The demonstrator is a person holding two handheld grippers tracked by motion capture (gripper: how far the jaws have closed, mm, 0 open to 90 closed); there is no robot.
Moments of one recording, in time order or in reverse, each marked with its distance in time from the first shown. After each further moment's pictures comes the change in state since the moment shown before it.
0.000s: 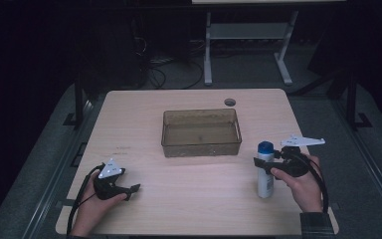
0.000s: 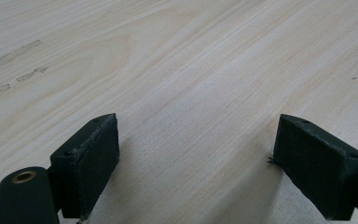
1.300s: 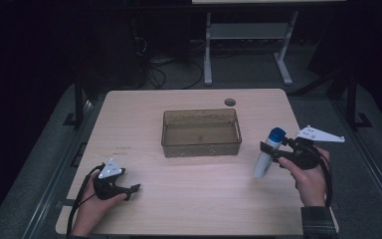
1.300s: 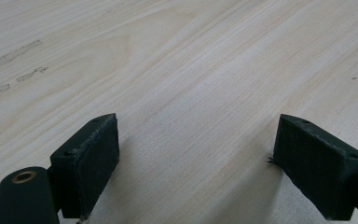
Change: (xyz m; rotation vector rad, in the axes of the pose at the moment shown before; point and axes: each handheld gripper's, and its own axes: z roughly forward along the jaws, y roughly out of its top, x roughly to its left) left arm 0.000 0.000 0.000 -0.002 0.000 -0.003; right arm -0.008 0.018 -0.021 -0.241 -0.006 0.016
